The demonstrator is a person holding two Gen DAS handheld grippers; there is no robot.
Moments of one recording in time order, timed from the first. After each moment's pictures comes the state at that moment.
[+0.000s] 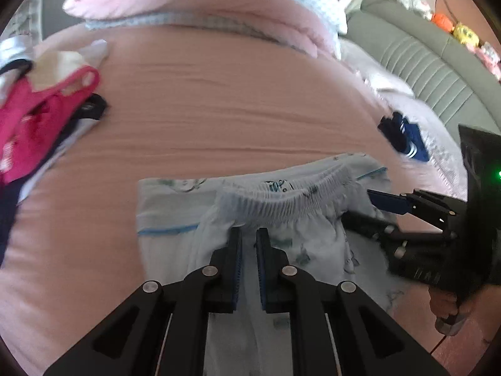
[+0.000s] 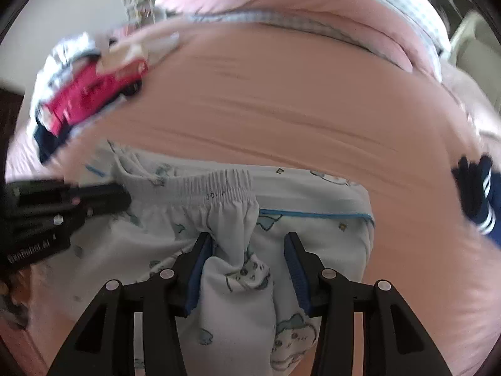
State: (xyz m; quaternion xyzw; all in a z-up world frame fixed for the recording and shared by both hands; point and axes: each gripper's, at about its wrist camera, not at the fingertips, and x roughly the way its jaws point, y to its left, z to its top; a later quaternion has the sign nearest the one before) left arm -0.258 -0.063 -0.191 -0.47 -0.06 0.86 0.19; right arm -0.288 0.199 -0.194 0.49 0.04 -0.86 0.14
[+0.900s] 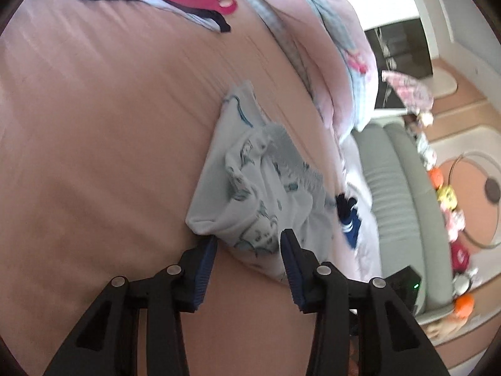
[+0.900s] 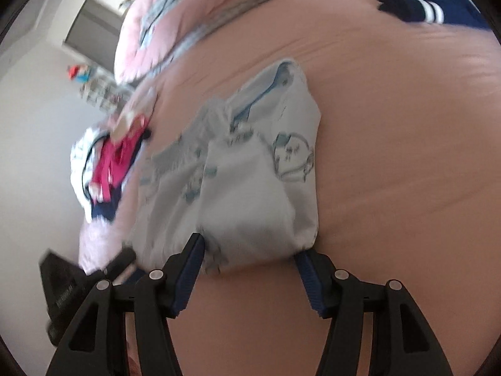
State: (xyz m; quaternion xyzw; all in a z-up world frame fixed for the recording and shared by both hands) left arm -0.163 -0.131 -0.237 -0.44 -0.43 0.77 0.15; right arm -0.191 0.246 -0.227 0.49 -0.29 -0.81 0.11
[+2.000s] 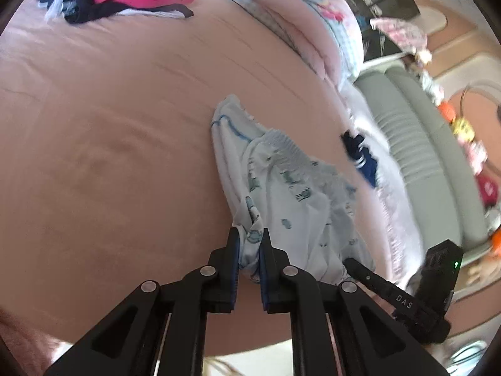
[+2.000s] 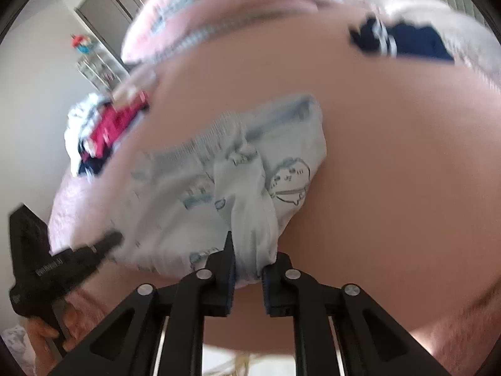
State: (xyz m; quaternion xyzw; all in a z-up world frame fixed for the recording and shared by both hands) left arm -0.089 -0.082 -0.200 -0.50 -0.27 0.81 0.15; right arm -0.084 0.265 -0.200 0.51 -0.17 -0.84 0.08
